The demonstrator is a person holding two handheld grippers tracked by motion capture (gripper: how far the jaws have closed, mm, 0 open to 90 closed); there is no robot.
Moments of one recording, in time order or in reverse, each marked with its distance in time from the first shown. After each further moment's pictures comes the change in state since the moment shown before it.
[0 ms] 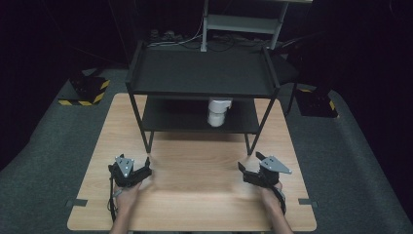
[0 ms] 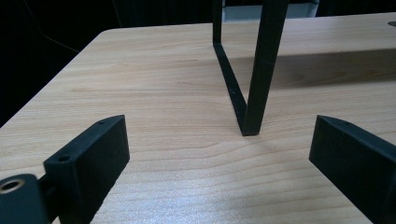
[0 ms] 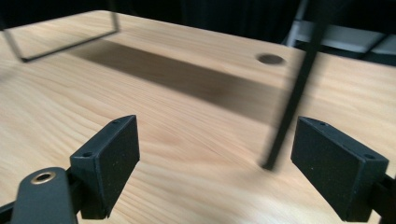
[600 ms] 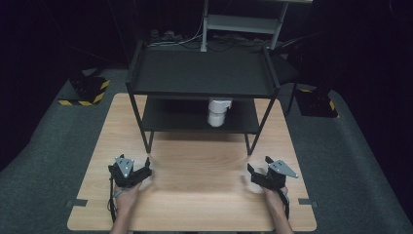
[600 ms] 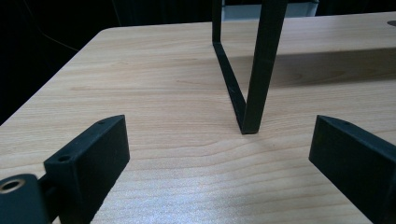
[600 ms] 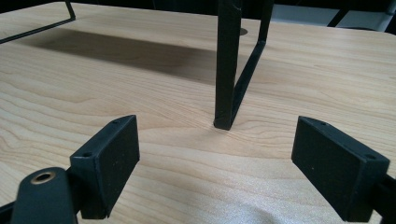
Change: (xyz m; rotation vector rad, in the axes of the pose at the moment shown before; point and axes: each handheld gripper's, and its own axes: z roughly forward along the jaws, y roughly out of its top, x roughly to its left) left arm 0.001 -0.001 -0.001 -0.001 -0.004 -0.006; right arm -0.010 -0.026 0.001 0.022 -0.084 0.073
